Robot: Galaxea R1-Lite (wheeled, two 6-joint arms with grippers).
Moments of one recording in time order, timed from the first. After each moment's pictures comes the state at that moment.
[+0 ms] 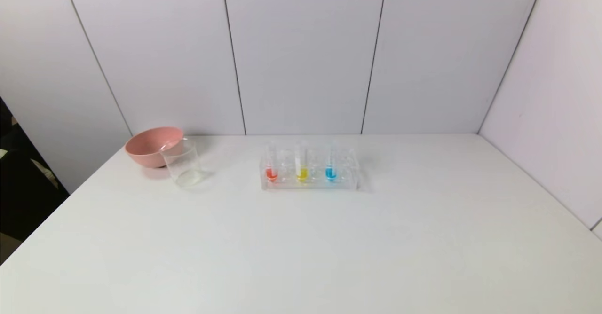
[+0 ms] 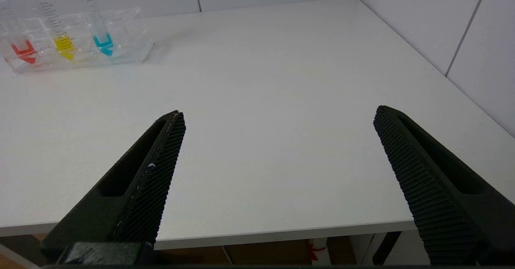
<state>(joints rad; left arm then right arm) 0.00 0.00 0.00 -0.01 0.03 -0.09 0.00 0.00 0.00 0.00 -0.04 0.09</state>
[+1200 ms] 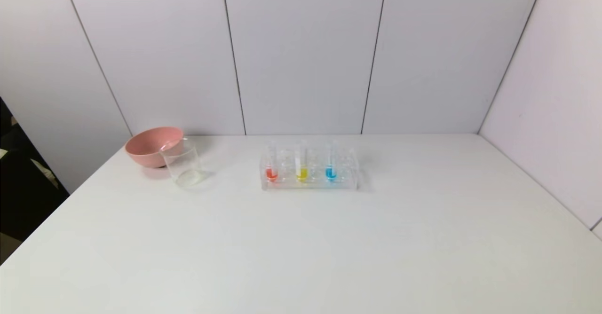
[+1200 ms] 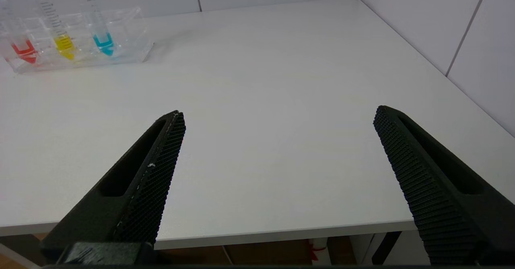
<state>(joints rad) 0.00 0.00 0.00 -0.01 0.03 -0.07 0.00 0.00 0.00 0.00 -0.04 0.09</state>
